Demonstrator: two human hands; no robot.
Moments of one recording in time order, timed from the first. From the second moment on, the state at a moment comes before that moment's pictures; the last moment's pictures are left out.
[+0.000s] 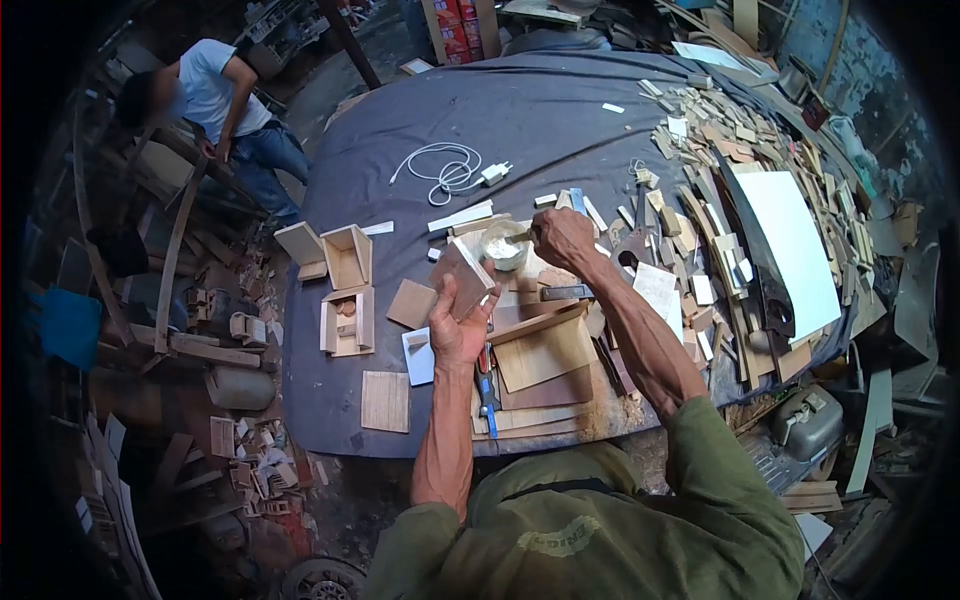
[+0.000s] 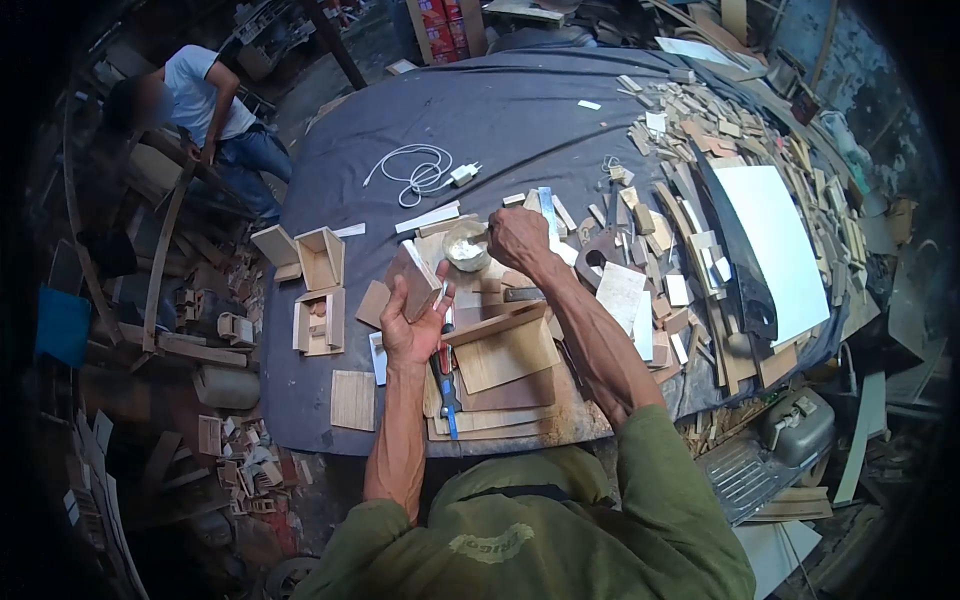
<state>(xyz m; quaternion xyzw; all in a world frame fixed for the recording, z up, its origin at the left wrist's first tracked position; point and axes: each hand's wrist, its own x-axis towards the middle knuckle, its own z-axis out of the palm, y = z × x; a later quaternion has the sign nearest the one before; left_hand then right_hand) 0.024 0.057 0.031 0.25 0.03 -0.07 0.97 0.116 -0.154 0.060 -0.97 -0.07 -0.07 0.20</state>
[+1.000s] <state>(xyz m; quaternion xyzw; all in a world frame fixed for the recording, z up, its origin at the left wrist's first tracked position) 0.096 0.055 -0.013 0.36 0.18 -0.04 0.91 0.165 -0.137 0.006 -0.96 -0.18 -0.02 0.22</state>
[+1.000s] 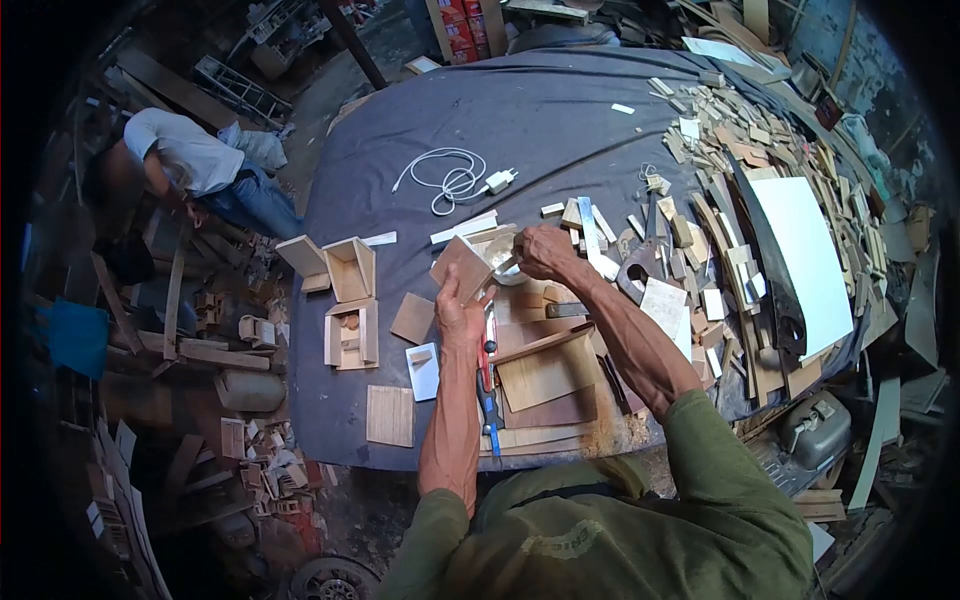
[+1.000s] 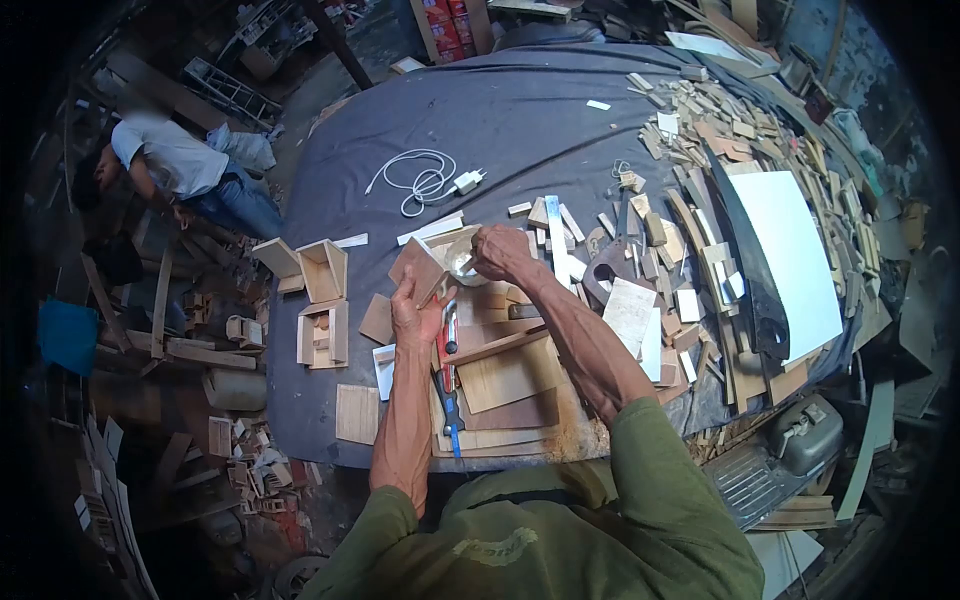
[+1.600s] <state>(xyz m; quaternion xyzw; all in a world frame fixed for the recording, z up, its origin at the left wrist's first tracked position) 0.067 0.072 0.013 0.27 0.11 -0.03 0.96 0.113 -0.205 0.043 -0.75 -0.01 0.05 0.66</state>
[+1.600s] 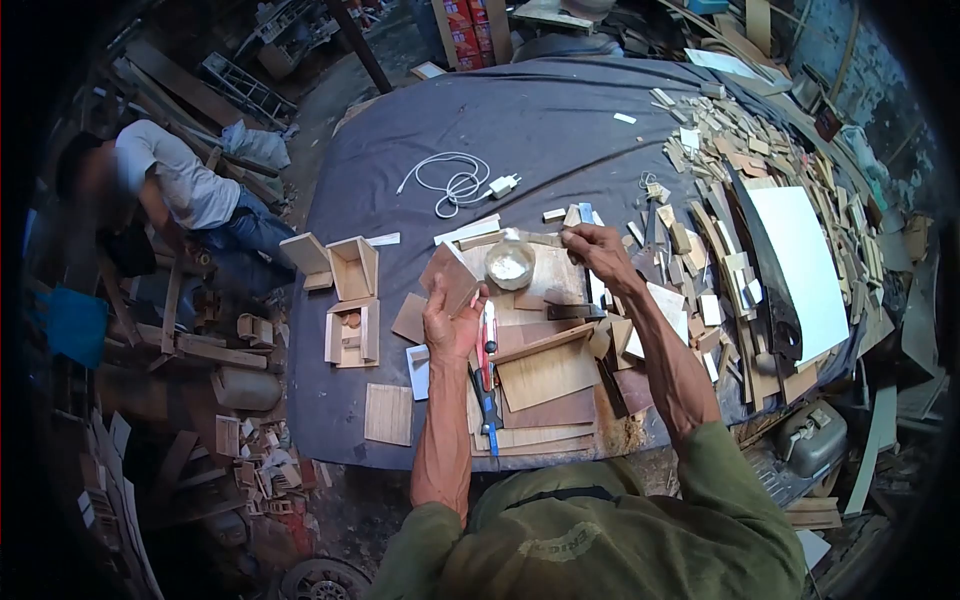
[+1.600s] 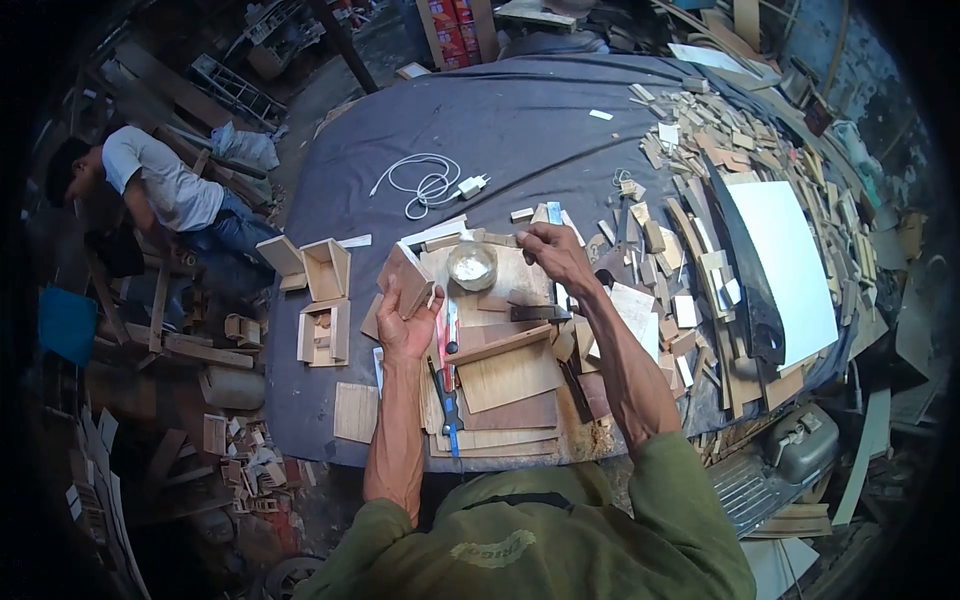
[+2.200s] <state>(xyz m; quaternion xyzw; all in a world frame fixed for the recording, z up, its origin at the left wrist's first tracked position) 0.020 0.022 0.070 0.19 0.02 -0.12 0.97 0.003 -0.167 0.069 -0.65 -0.04 -0.05 0.76</state>
